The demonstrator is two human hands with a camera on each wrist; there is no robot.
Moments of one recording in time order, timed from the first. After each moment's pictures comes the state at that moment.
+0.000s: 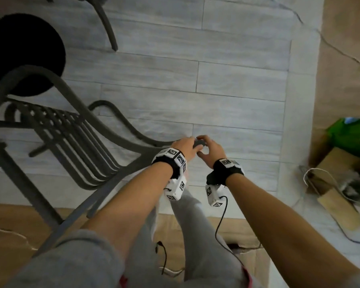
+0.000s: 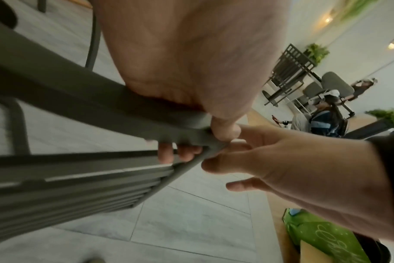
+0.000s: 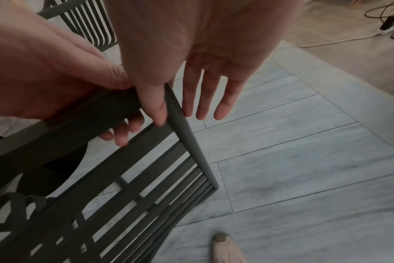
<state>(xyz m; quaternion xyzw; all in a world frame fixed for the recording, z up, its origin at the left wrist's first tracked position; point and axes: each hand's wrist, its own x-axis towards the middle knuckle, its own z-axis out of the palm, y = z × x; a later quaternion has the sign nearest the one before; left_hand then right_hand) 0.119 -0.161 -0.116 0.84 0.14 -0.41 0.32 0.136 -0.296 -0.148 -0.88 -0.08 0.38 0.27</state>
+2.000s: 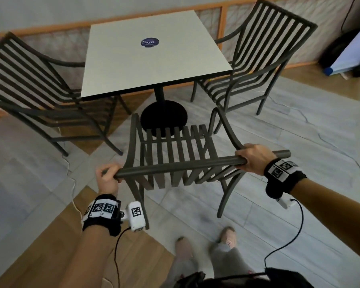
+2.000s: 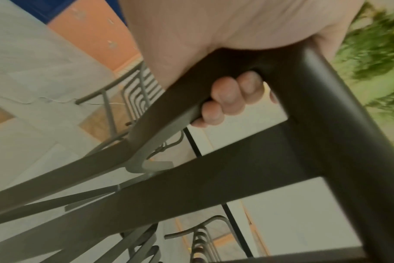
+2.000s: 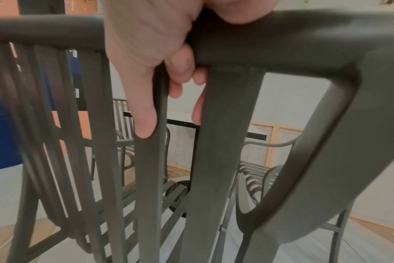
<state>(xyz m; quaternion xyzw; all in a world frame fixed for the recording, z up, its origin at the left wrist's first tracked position) -0.326 0.124 0.170 0.45 0.49 0.48 0.57 0.011 -0.088 0.219 -0.80 -0.59 0.13 -0.06</state>
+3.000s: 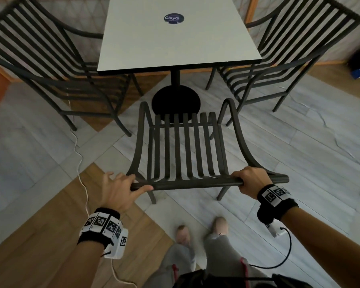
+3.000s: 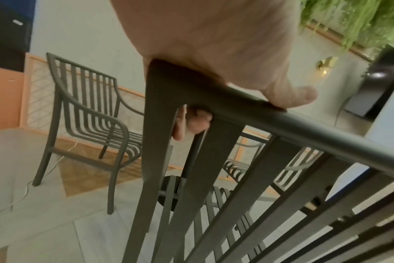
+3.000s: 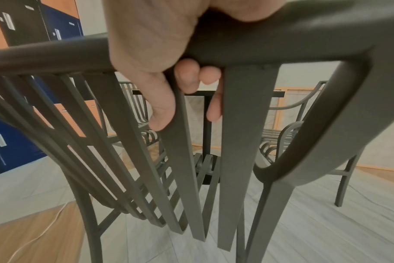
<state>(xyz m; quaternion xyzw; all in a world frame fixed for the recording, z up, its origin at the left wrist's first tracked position) -0.401 0.109 0.122 0.90 0.43 -0.02 0.06 -0.052 -0.081 0.144 -0.79 -0.58 0.19 -0.07</state>
